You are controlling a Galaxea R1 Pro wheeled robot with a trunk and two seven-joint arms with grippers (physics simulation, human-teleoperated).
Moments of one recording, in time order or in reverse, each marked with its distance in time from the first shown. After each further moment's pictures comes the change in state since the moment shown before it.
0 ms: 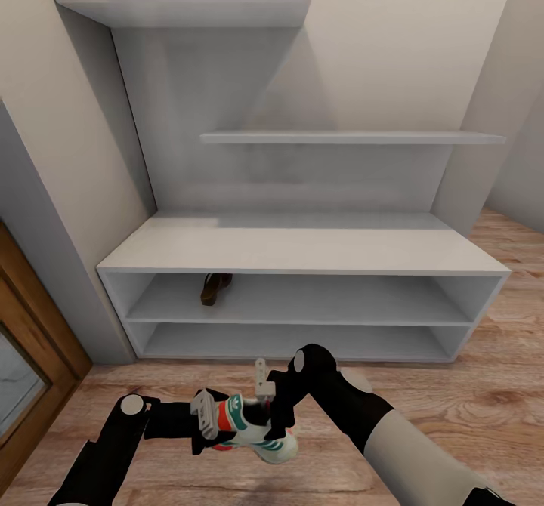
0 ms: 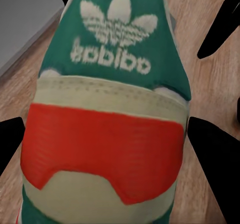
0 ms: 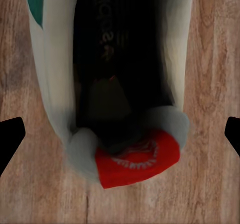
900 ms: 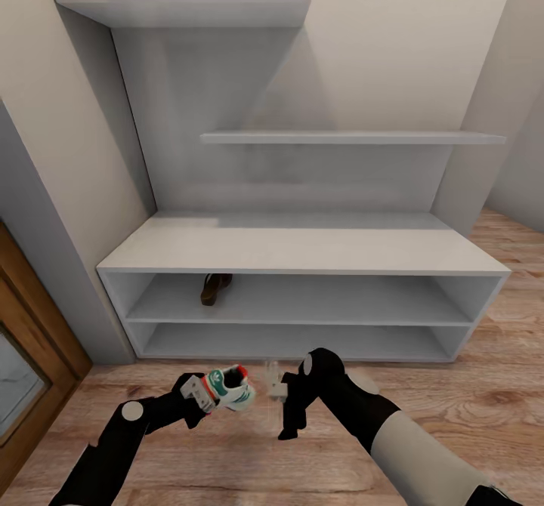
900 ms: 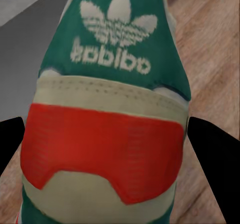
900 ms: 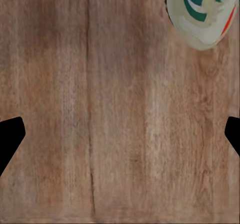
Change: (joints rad) left arm 0.000 0.009 0.007 0.062 -0.053 0.006 0.485; right arm 0.001 -0.029 -0.010 0.063 0.010 0.033 -0.055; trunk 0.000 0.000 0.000
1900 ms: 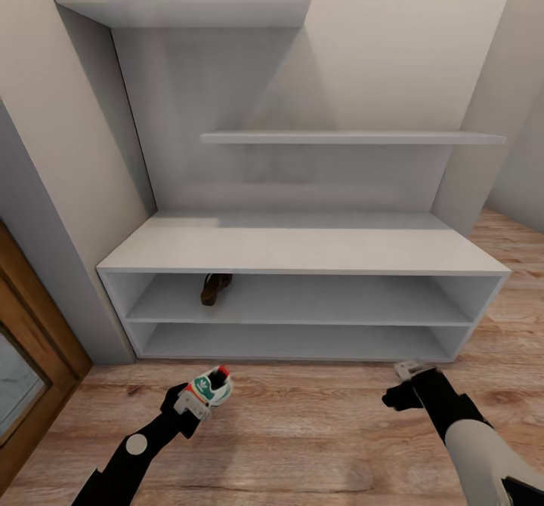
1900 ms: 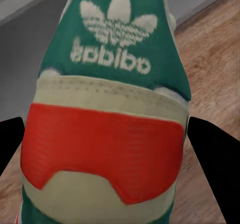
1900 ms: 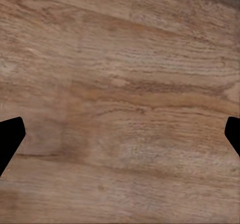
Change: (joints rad) left arm 0.000 -0.004 0.002 0.267 0.018 -0.169 0.440; right arm 0.000 -0.177 -1.029 0.367 -0.009 0.121 -0.691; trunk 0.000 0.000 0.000
